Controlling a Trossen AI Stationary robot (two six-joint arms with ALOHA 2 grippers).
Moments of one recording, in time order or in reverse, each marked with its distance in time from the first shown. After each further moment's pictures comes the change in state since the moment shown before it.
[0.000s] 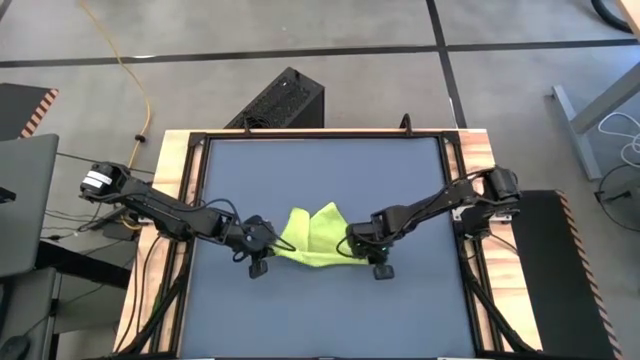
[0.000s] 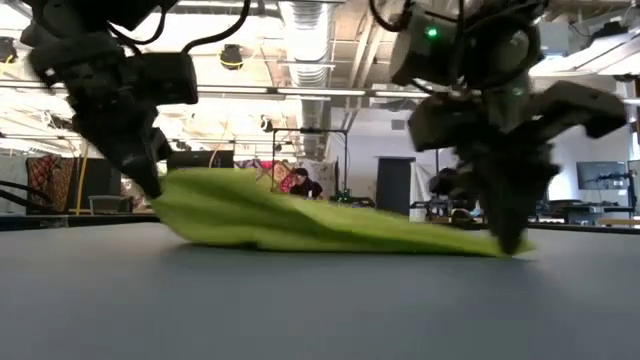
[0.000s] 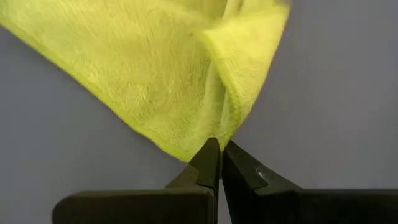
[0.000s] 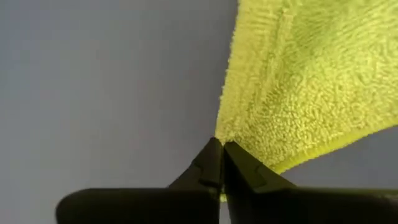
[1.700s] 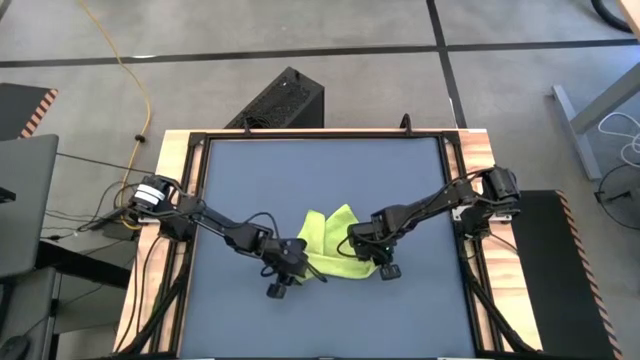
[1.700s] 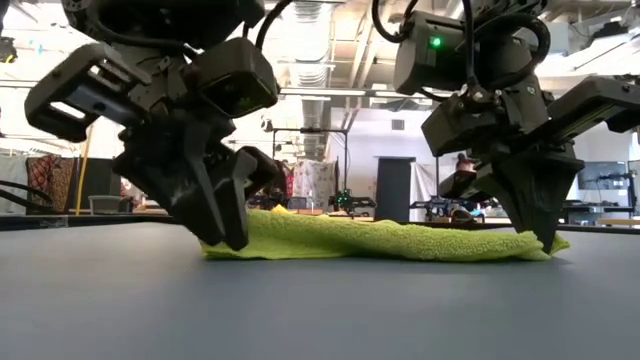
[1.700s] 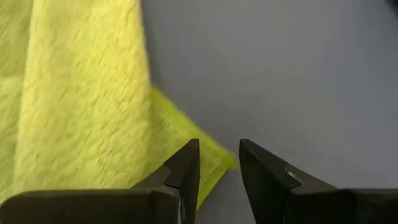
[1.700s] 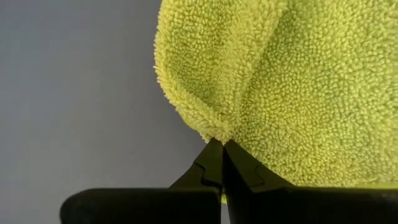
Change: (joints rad) left arm 0.000 0.476 0.238 0.337 0.254 0.506; right arm -0.015 0.019 0.003 -0.033 -0.054 -0.099
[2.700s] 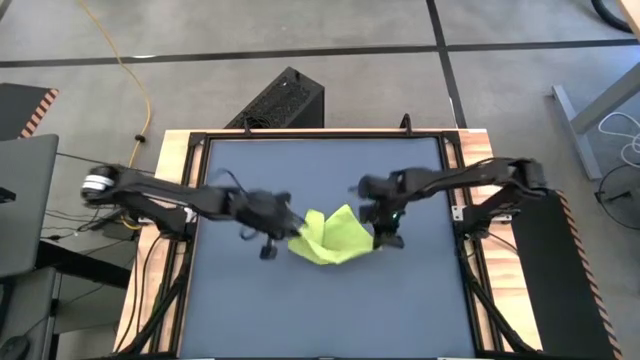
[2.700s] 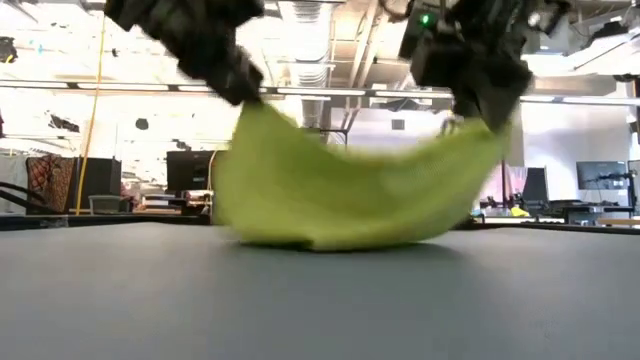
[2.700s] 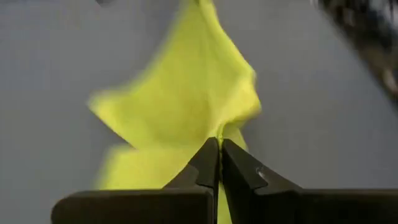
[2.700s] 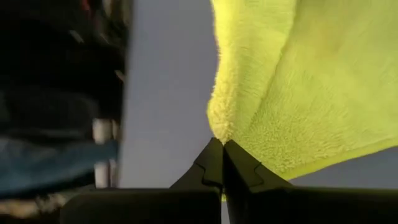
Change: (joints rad) left arm 0.224 -0.517 -0.010 -0.225 -0.091 0.105; right arm -0.284 -0.301 0.000 -0.014 -0.397 0.087
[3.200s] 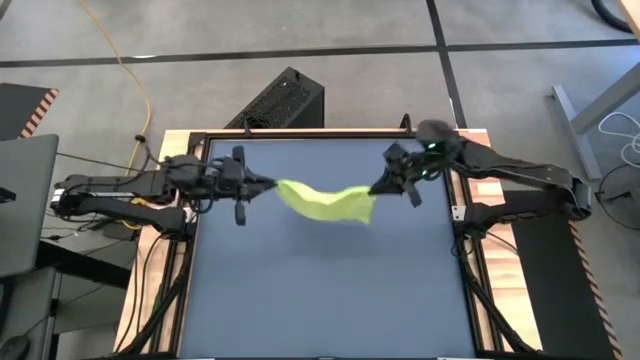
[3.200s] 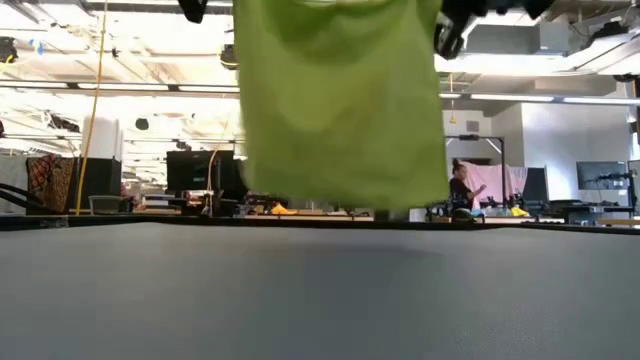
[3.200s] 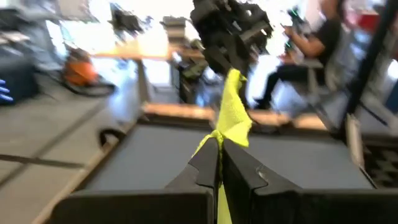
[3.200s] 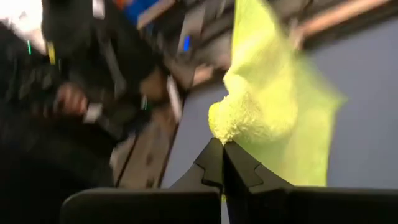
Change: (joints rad) left arm 0.080 -0.419 0.001 0.113 -0.239 -0.074; right arm -0.248 -0.416 0.001 0.440 0.015 0.330
